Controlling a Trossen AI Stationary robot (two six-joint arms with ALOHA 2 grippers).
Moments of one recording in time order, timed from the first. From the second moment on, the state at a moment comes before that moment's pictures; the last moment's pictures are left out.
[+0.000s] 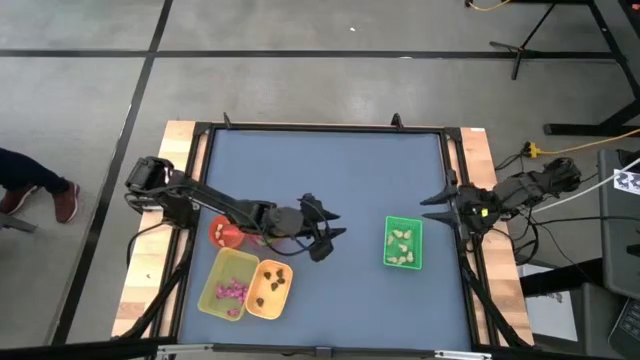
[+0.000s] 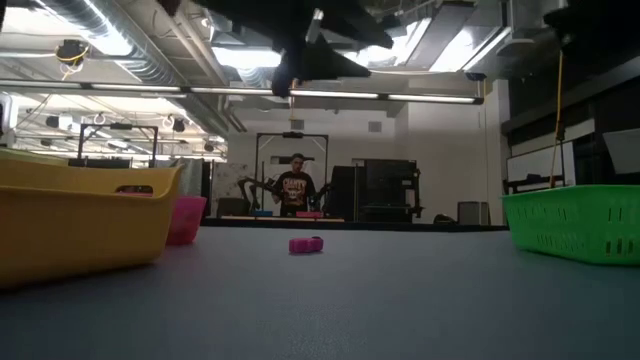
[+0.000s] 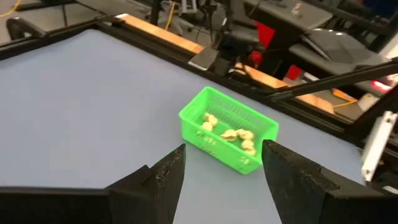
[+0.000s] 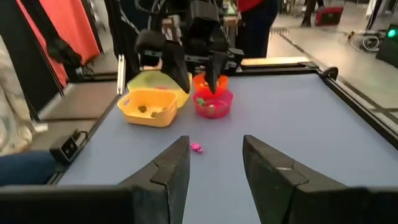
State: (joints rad) left arm -0.22 1.67 1.02 0.32 -0.42 -0.48; right arm 0.46 0.30 0.59 -0.53 0.35 0.16
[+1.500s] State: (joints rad) left arm -0.16 1.72 1.02 0.20 -0.35 -0.37; right arm 0.08 0.04 0.04 -0.02 0.26 -0.01
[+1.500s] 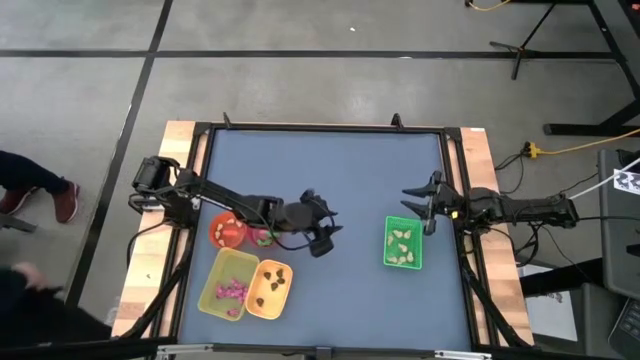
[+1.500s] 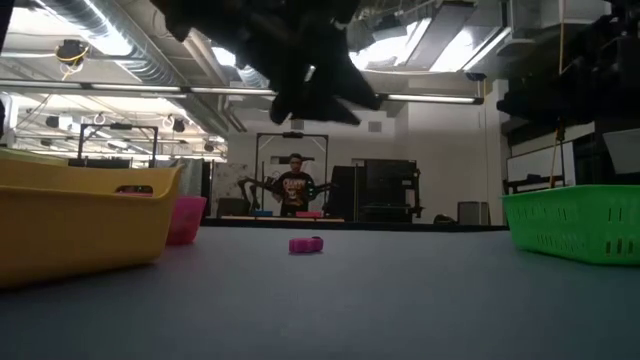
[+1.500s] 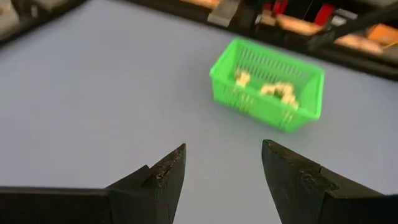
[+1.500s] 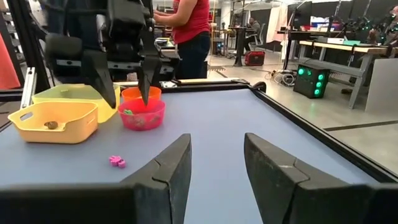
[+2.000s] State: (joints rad) left arm -0.24 1.82 1.02 0.04 -0.32 -0.53; right arm 0.08 0.04 0.04 -0.03 0.25 -0.03
